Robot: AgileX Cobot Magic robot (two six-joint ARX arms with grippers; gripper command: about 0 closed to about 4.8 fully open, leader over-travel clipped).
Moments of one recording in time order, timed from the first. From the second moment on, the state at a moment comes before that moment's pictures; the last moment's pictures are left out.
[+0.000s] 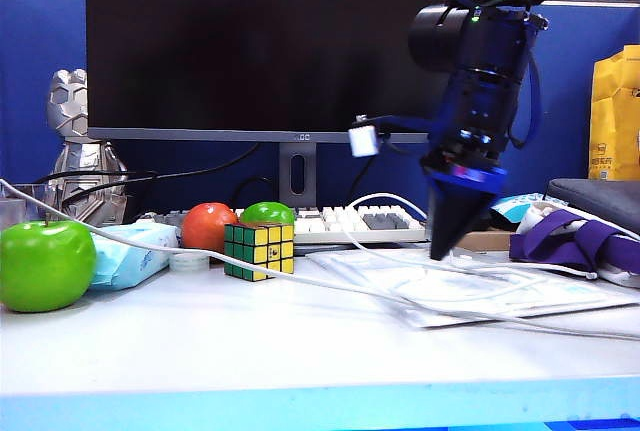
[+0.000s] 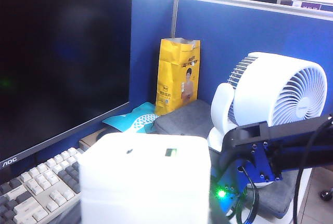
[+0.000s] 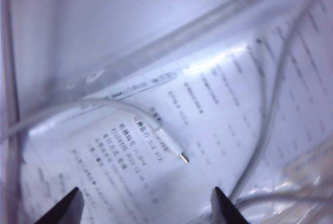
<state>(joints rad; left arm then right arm) -0.60 1.01 1.10 -0.06 0.27 -0.04 0.42 1.86 1.40 -0.78 -0.15 -1.00</state>
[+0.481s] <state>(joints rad) -0.60 1.01 1.10 -0.06 0.27 -0.04 0.43 1.91 1.40 -0.69 -0.16 -1.15</state>
